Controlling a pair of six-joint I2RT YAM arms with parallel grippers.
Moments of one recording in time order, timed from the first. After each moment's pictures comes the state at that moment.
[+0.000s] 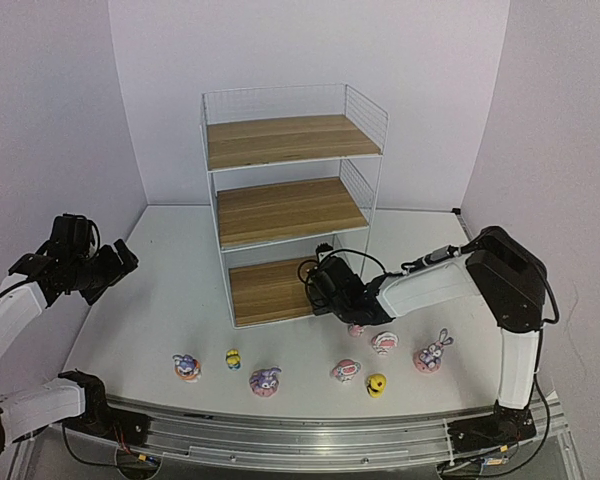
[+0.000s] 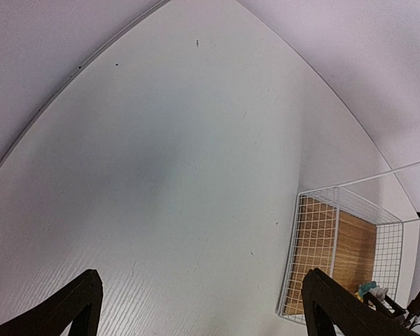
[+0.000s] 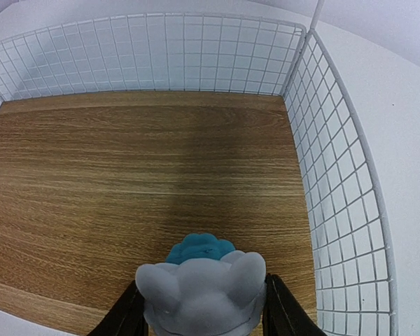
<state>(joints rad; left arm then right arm) -0.13 0.86 0.74 -0.63 -0.07 -0.73 0.94 2.02 1.15 0.10 0.56 0.42</state>
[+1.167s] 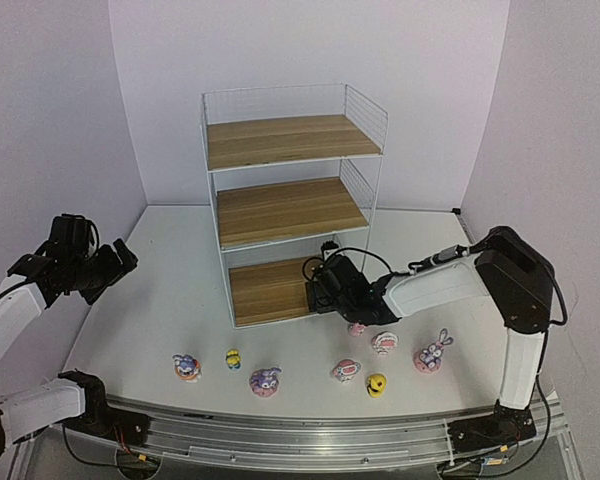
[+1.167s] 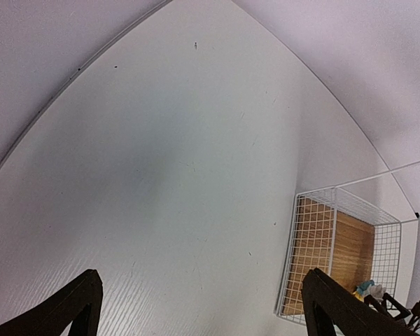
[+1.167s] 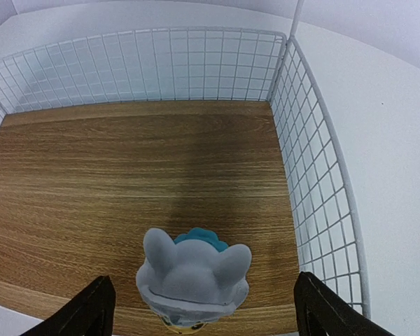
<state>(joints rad) -0.13 0.85 0.74 -0.63 -0.07 -0.73 0.94 1.98 1.13 0.11 0.57 0.44</state>
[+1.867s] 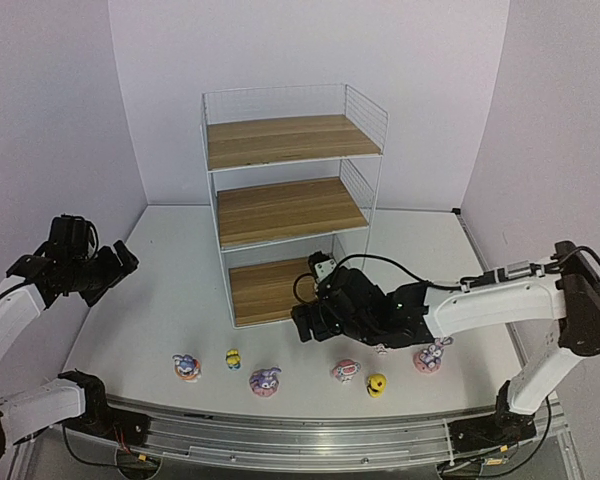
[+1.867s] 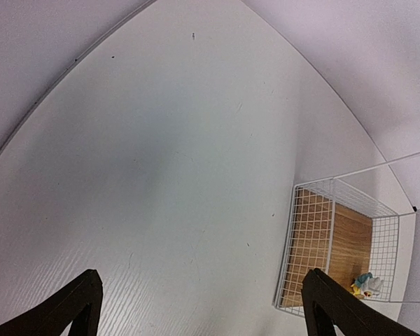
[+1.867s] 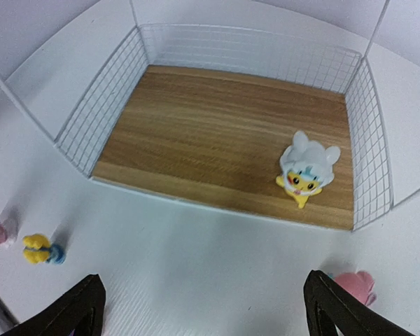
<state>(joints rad) -0.13 0.83 0.74 -0.65 -0.05 -0.73 1.14 1.67 1.03 -0.10 0.49 0.48</state>
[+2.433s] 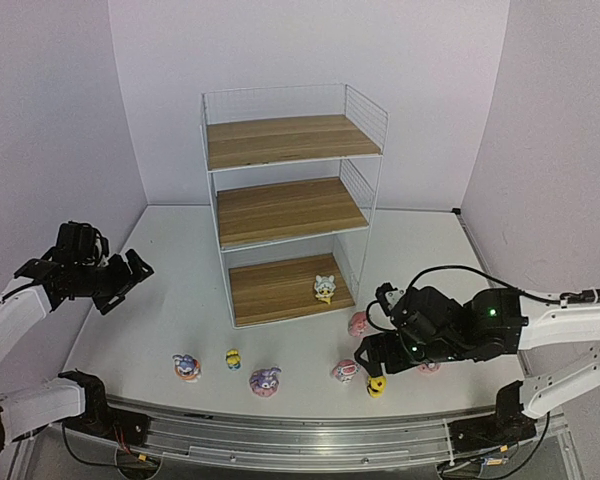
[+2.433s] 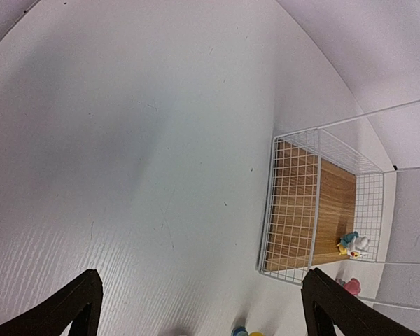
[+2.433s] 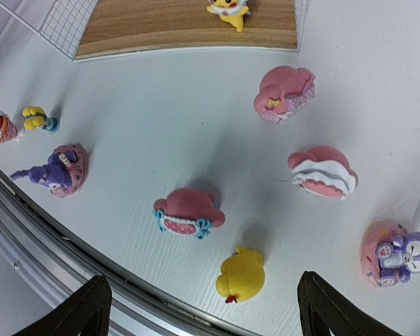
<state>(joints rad) -0.13 0.87 0.68 -0.61 0.15 -0.73 1.23 1.17 0.81 -0.64 0.28 0.82</state>
